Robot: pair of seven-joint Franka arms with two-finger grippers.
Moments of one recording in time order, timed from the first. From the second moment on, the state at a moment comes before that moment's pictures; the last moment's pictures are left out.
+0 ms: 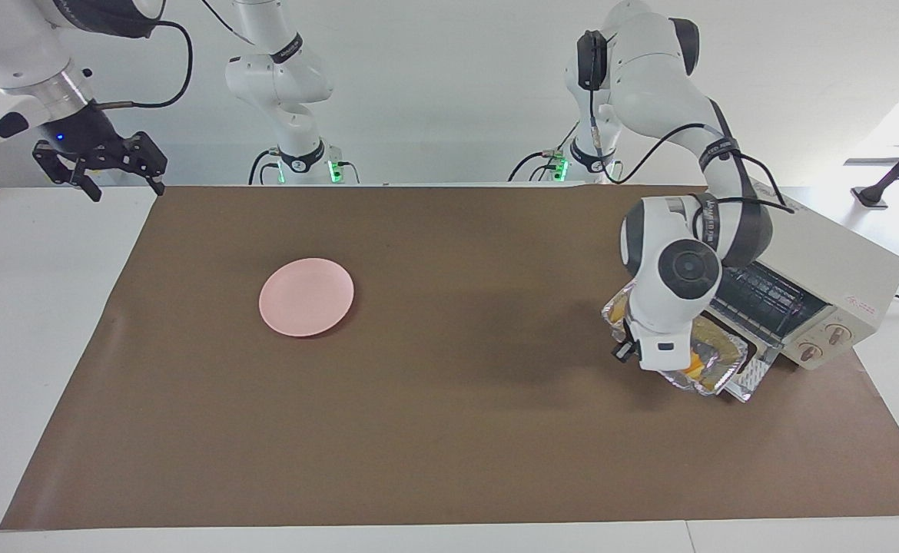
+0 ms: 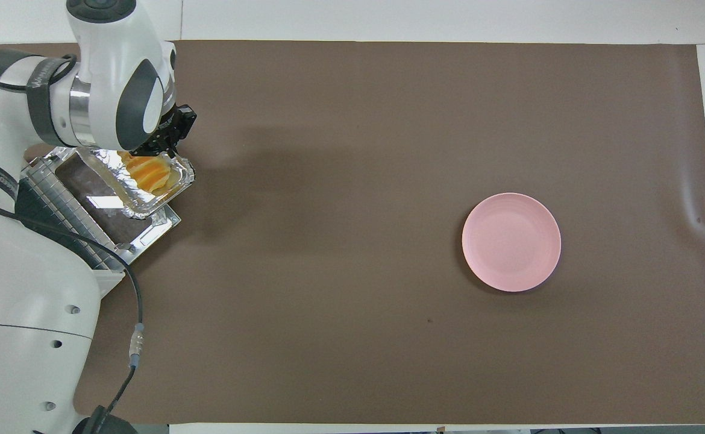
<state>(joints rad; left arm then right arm) -0.50 0.64 0.39 -1.26 -0.08 1.62 -0.81 -0.03 -0.06 -0.17 -1.61 -0.01 1.53 -0.30</state>
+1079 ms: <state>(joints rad) -0.40 0.47 0.47 -1.49 -0.06 1.57 -0.62 -0.03 -0.06 -0.17 -1.62 -0.01 1.53 -0.30</state>
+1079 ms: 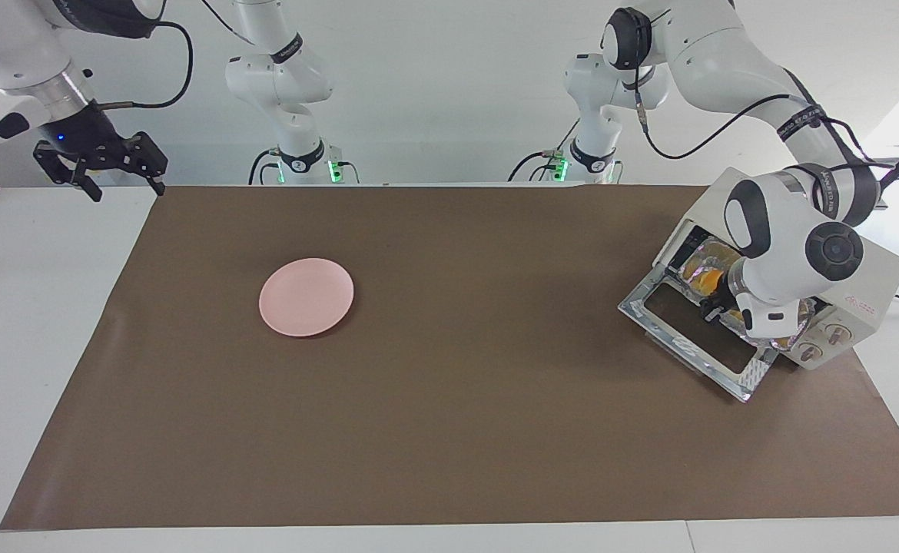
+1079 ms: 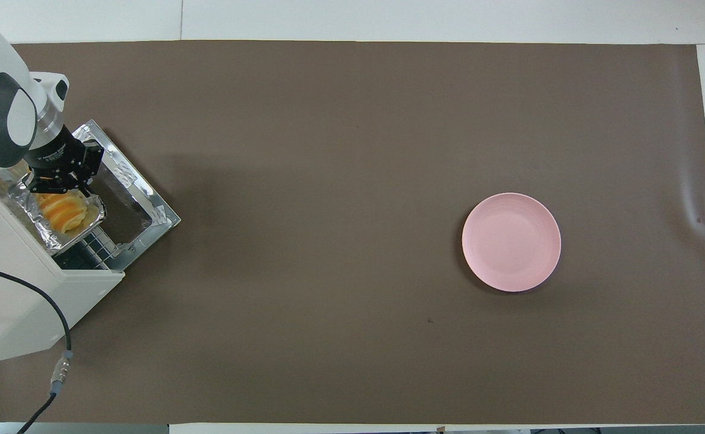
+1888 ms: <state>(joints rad) -0.40 0.44 0.48 -1.55 -0.03 1.58 -0.62 -0.03 -0.06 -0.17 -1.62 -0.01 1.53 -0.30</state>
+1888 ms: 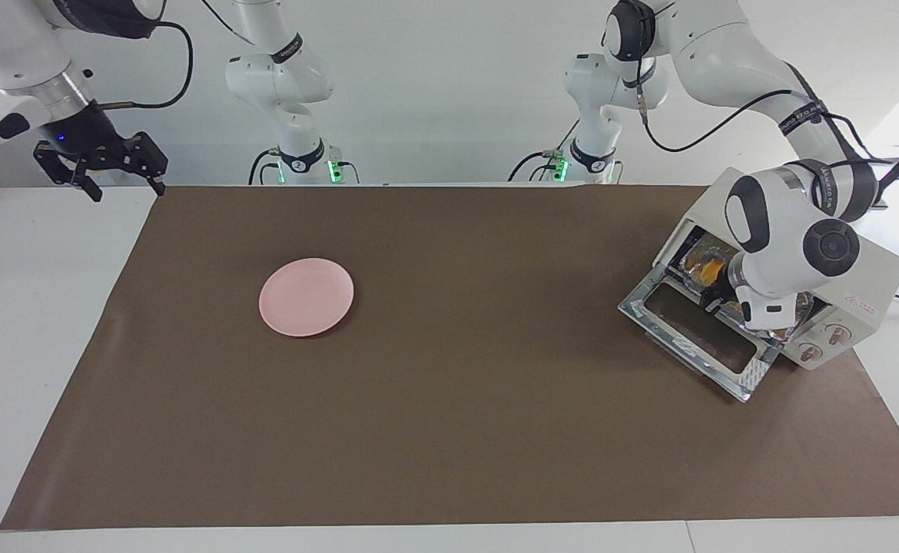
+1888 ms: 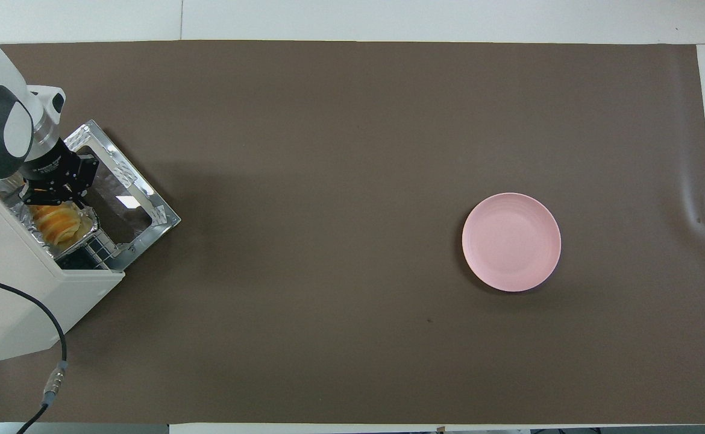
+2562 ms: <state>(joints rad) -0.40 0.42 0.50 -1.58 -0.03 1.58 -0.62 -0.03 -0.06 -0.17 -1.62 -0.01 1.53 -0.30</state>
